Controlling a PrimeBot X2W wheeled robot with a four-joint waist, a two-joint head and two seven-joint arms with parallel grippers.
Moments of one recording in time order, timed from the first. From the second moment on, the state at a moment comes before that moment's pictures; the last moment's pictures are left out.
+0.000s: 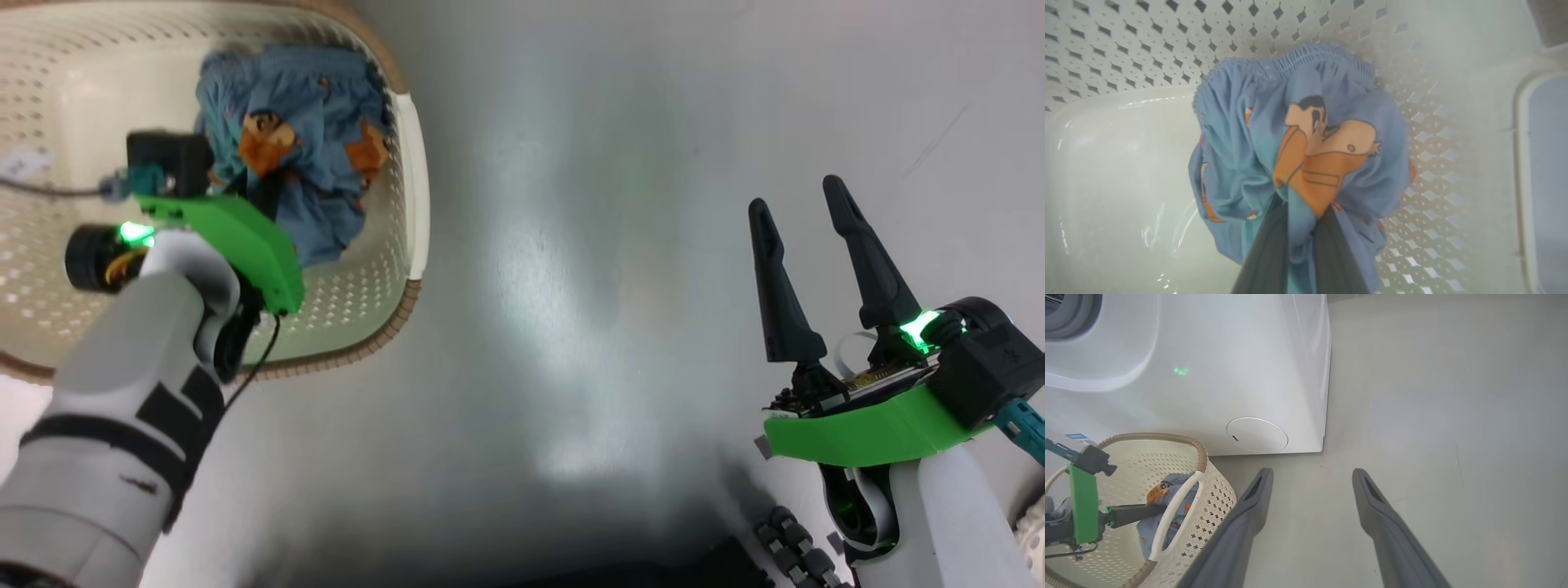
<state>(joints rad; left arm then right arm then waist) -1.06 0.21 -0.83 1.03 -0.85 -0.13 -0.17 -0.29 -0.05 0.08 -0.10 0.22 0.13 -0.26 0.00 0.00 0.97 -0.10</state>
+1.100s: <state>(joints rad) -0.25 0.19 -0.13 0.20 -0.49 -0.06 -0.26 -0.12 -0.05 0.11 0.04 0.19 0.13 -0.26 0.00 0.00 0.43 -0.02</state>
